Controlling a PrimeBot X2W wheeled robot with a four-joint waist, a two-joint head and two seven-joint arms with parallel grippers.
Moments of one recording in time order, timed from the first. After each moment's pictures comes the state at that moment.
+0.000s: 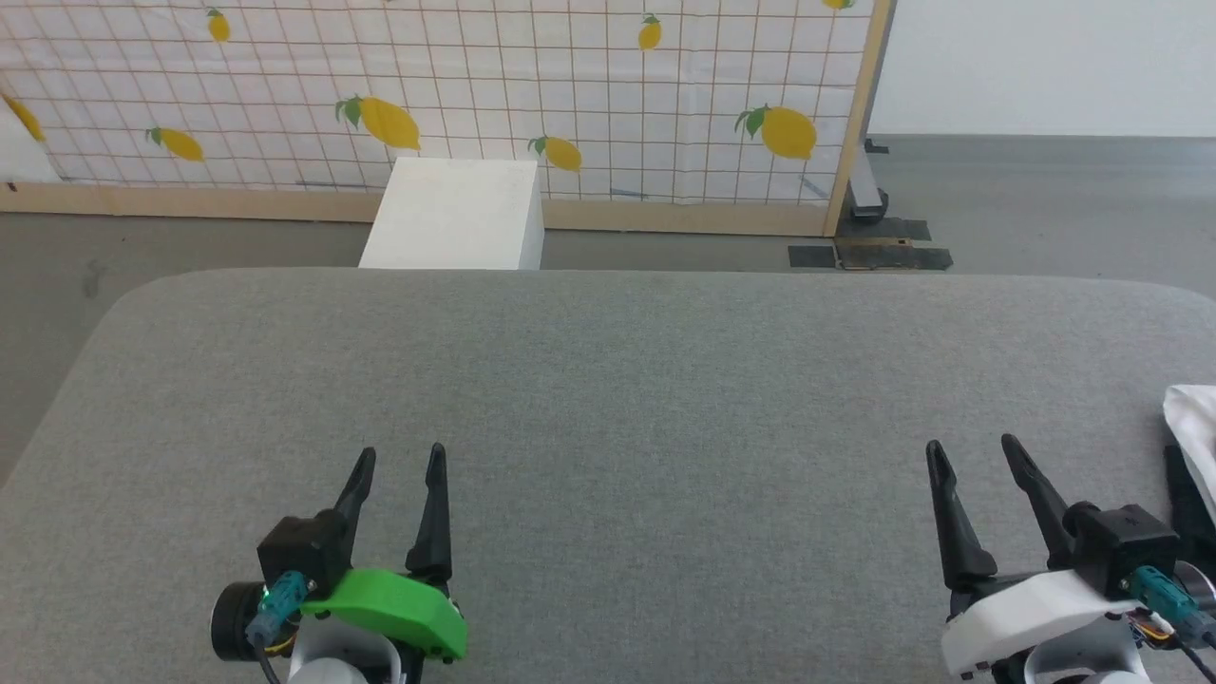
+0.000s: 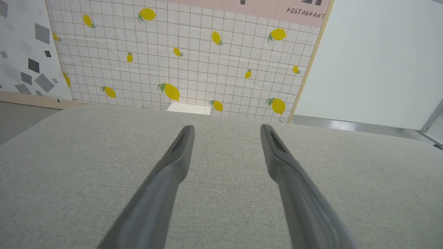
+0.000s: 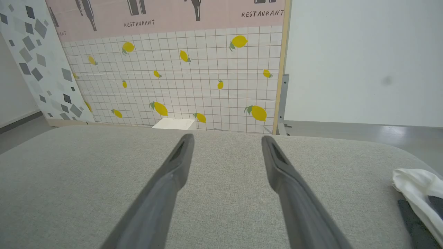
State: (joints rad) left arm -0.07 0.06 -0.08 0.25 -0.22 -0.06 -0.26; right arm 0.06 -0.05 -0.03 0.01 0.11 0.13 -0.09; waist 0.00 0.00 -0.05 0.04
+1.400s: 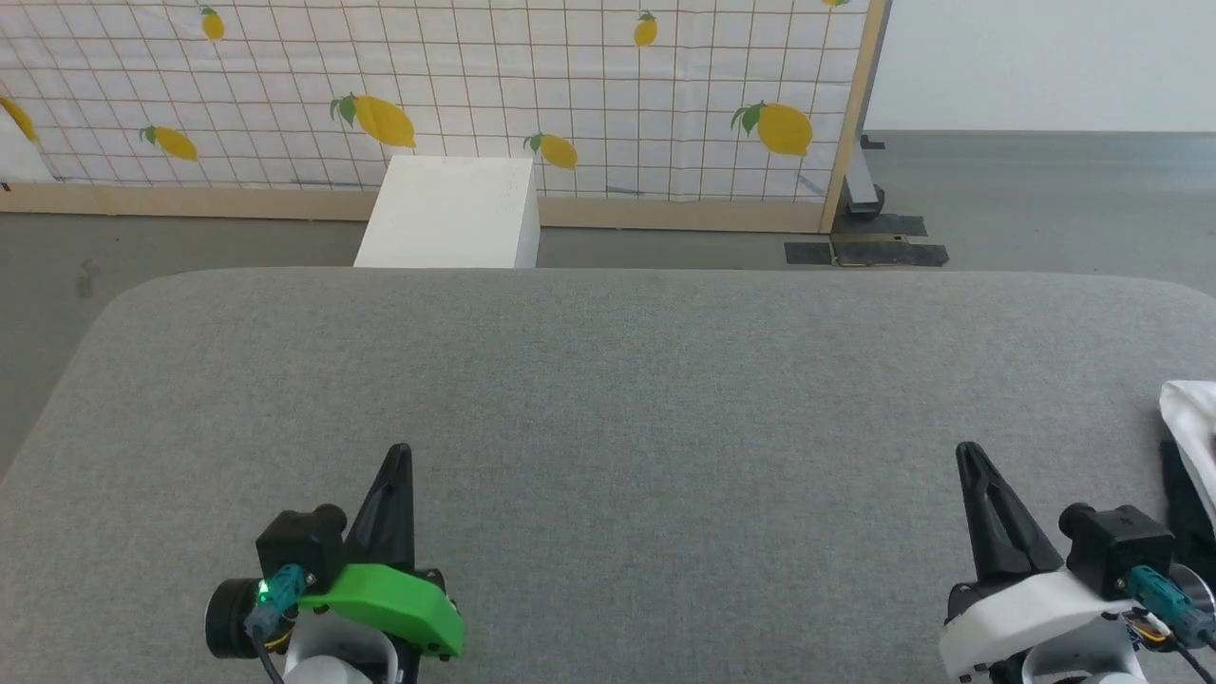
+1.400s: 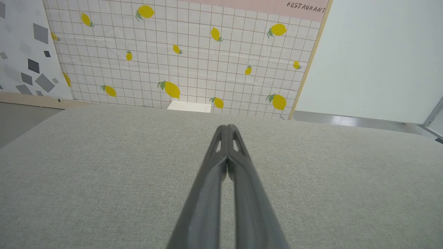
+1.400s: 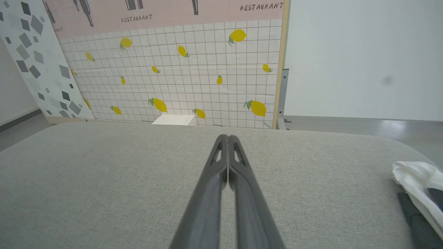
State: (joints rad) left arm -0.06 0.06 -0.07 0.22 -0.20 -0.06 -0.22; right arm 0.06 -0.05 -0.03 0.02 0.12 0.13 -0.07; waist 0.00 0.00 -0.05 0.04
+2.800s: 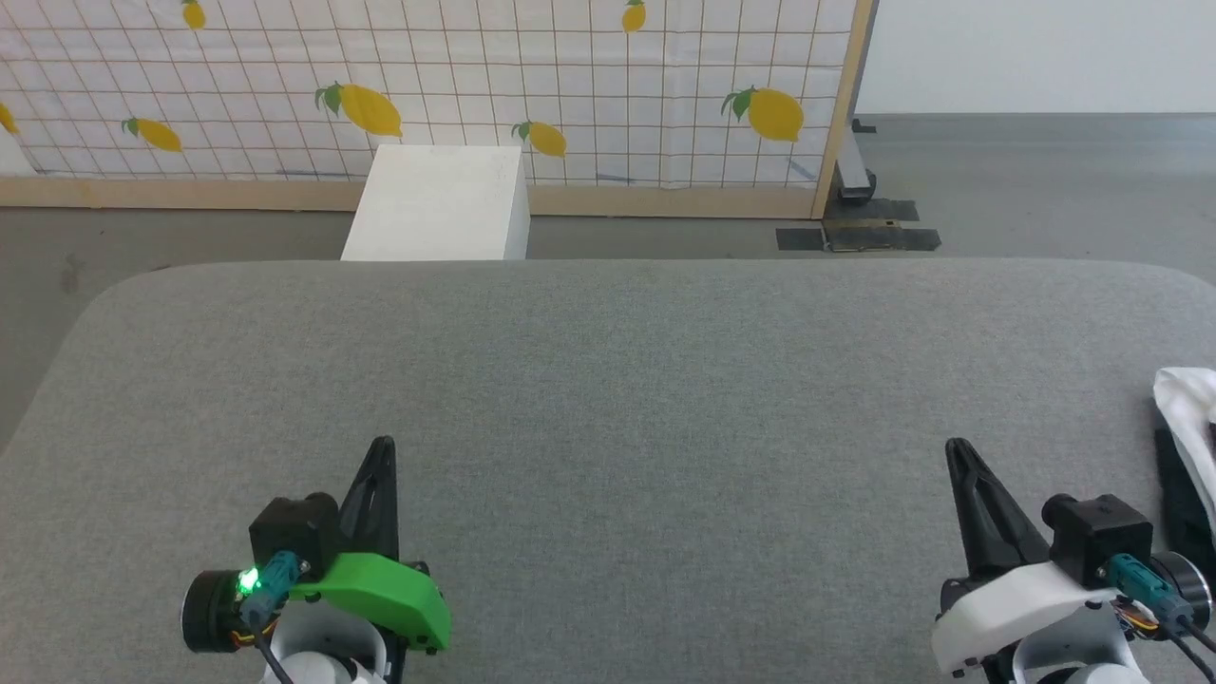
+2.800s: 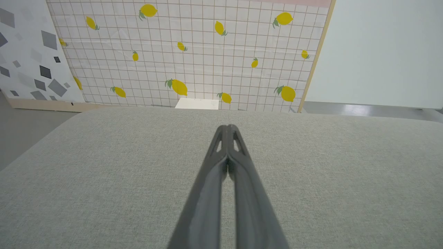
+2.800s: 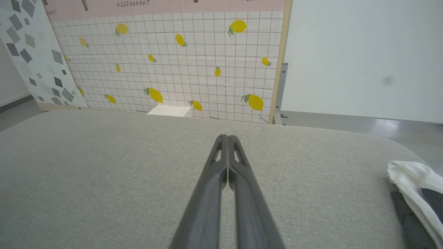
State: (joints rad) left arm -0.04 0.06 -0.04 0.14 -0.13 -0.04 -0.13; right arm 0.05 -0.05 -0.02 0.01 0.07 0.13 -0.04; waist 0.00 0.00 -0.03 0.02
